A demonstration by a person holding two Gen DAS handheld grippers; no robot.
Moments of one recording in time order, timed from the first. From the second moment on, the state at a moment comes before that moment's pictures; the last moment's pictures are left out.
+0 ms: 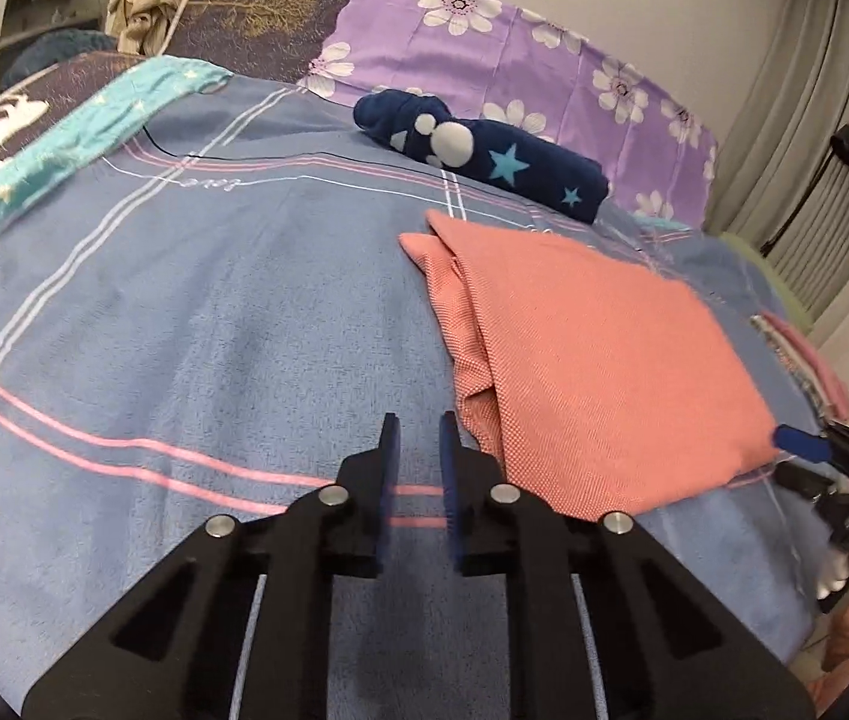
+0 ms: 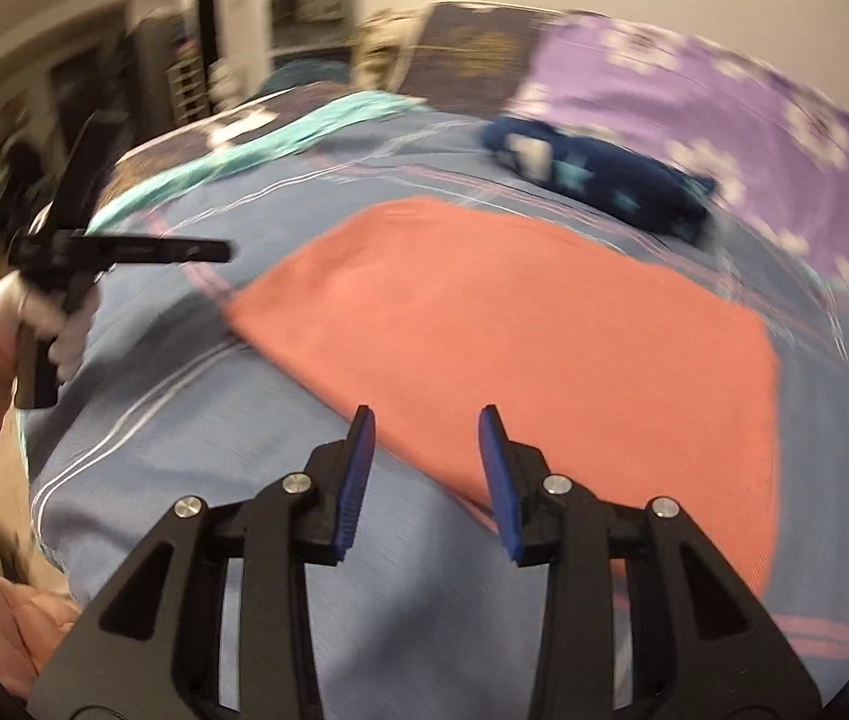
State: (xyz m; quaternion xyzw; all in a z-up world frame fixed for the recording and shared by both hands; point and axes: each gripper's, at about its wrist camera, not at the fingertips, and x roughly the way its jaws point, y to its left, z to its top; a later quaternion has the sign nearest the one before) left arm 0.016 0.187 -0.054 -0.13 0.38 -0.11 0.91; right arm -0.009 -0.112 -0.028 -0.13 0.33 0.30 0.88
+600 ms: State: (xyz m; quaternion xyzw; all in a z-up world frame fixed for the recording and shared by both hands) left arm 0.070 0.182 -0.086 -0.17 0.41 -0.24 0.86; right arm 0.177 0.056 -0.006 -0.17 0.42 0.32 0.83
